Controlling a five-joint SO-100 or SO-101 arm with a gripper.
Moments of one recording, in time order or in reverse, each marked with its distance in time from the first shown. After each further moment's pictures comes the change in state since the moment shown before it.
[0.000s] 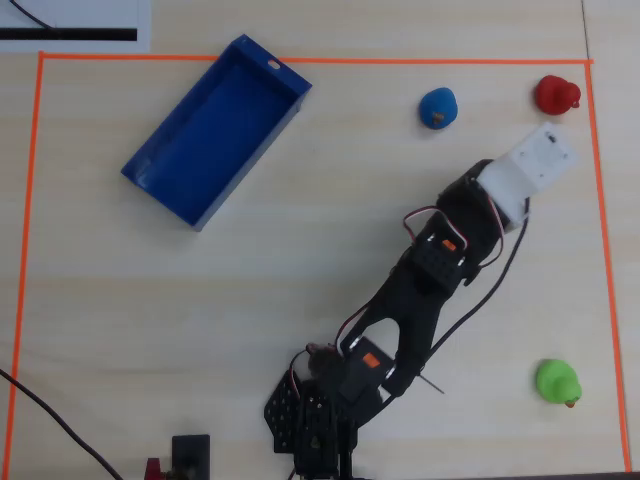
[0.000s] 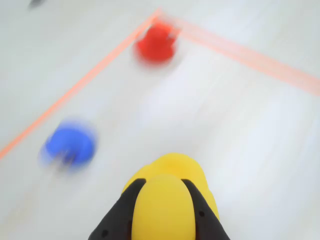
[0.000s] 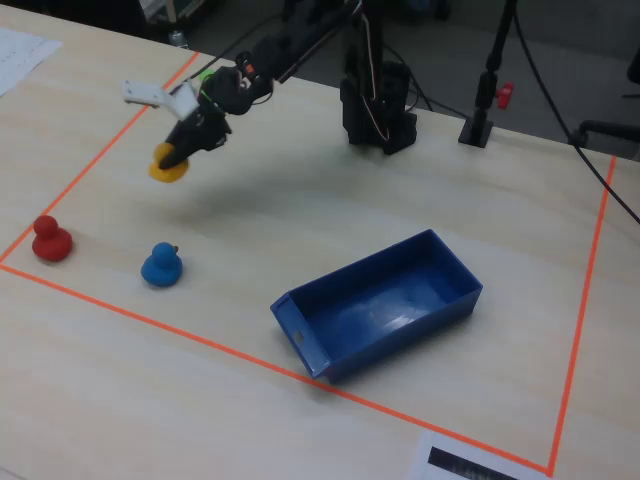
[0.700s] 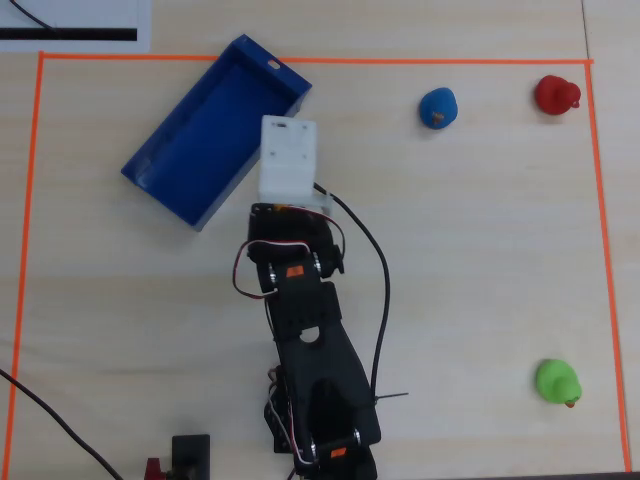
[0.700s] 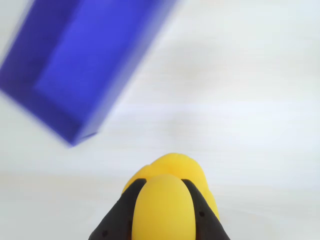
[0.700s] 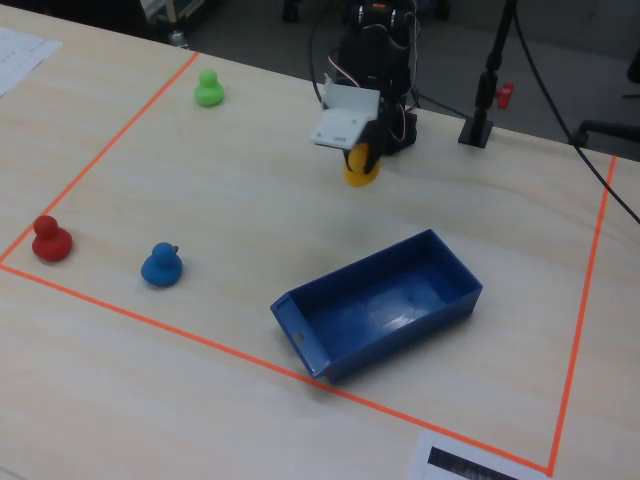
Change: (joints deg) arm -53.7 28.8 -9.8 62.6 5.1
